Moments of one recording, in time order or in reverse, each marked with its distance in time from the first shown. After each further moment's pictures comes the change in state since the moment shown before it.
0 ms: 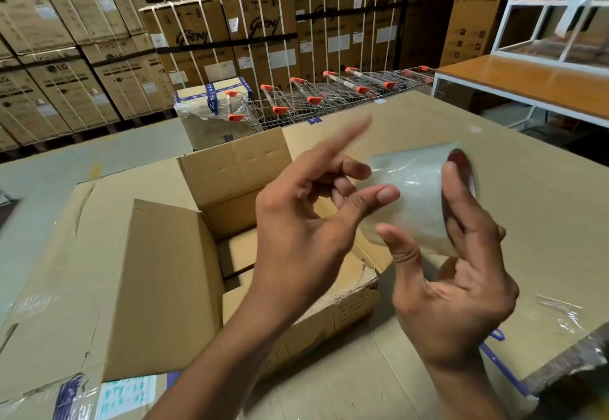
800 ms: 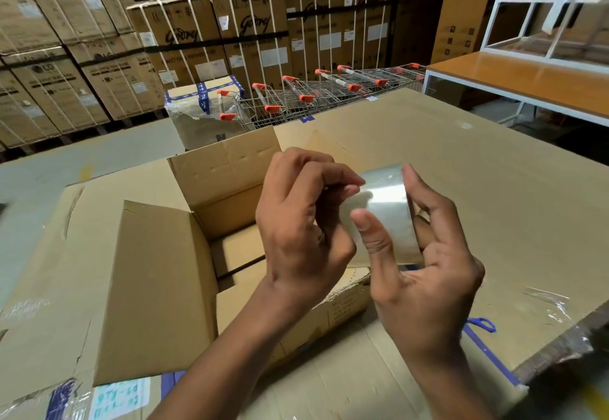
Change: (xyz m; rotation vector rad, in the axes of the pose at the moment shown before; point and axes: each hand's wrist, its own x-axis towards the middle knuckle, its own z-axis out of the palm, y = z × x) left_hand -0.003 -0.026 0.012 0.405 0.204 0.457; right_hand -0.003 -0.018 0.006 0.119 -0.083 0.296
